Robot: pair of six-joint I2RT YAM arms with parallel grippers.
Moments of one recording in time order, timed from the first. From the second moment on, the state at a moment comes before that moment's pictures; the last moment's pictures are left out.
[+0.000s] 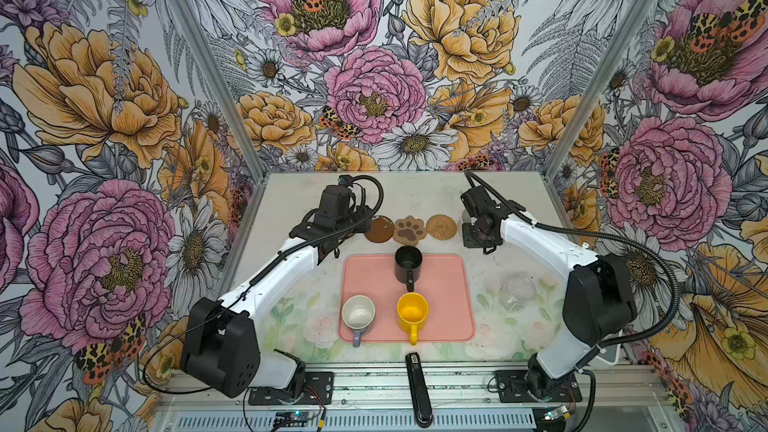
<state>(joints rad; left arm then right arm) -0.41 1.39 1.09 -0.29 0.01 -0.35 0.37 1.69 1.33 -0.88 0.21 0.34</state>
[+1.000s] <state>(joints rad) -0.40 1.39 1.09 -0.29 0.04 -0.37 0.27 1.87 1.40 -0.76 0.16 0.30</state>
